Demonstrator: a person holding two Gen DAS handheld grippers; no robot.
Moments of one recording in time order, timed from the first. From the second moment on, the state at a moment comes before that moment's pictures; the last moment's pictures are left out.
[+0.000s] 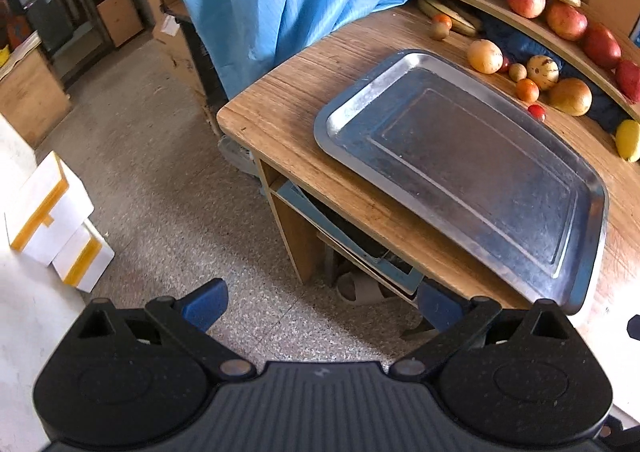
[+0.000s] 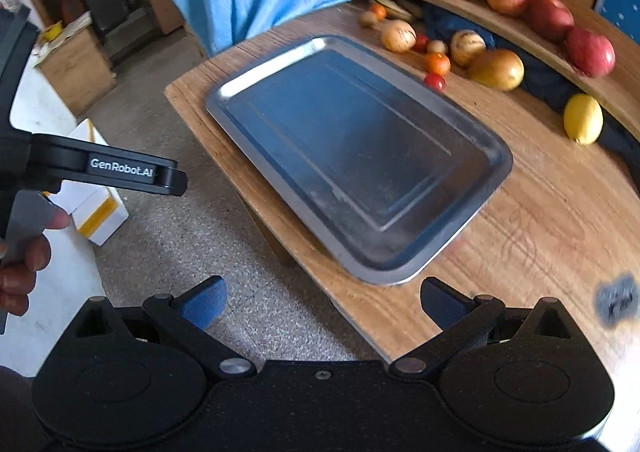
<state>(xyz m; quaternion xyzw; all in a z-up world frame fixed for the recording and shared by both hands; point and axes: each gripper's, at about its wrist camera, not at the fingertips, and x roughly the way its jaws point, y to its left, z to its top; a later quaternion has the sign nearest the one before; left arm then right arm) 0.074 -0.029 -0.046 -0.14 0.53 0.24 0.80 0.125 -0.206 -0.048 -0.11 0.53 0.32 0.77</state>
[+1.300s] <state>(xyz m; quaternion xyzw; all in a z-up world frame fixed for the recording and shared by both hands) 0.221 0.031 -0.032 -0.07 0.53 0.12 0.84 0.226 -0.135 -0.046 -0.09 0.52 0.24 0.81</state>
